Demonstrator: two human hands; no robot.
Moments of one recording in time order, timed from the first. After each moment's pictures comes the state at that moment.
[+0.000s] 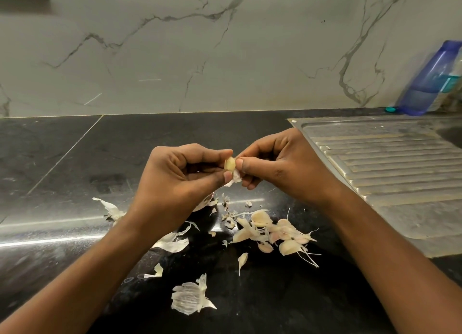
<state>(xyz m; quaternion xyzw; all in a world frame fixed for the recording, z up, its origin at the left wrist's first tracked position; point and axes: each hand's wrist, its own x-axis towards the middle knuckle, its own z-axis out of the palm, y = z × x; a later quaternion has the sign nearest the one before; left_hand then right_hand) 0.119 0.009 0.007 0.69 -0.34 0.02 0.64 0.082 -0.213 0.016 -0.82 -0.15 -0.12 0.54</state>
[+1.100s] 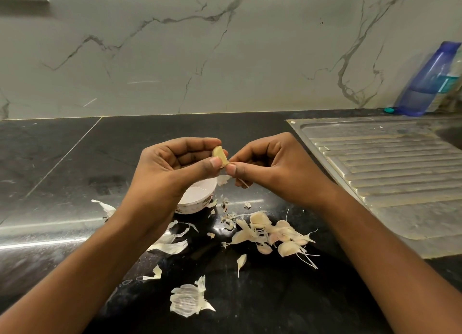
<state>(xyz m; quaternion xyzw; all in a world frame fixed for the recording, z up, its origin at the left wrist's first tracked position) 0.123 0.012 0.010 0.61 -0.22 -0.10 0.75 0.083 -0.210 0.013 -0.83 -0.17 -0.12 0.52</state>
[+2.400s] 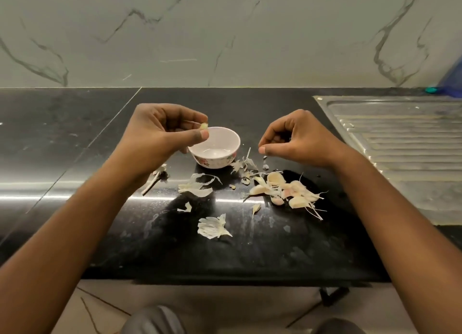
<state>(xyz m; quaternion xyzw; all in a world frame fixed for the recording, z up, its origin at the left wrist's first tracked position) 0.110 0.075 0.021 0.77 -0.23 0.03 0.59 0.086 -0.226 0.005 -0.91 -0.16 -0.08 0.37</state>
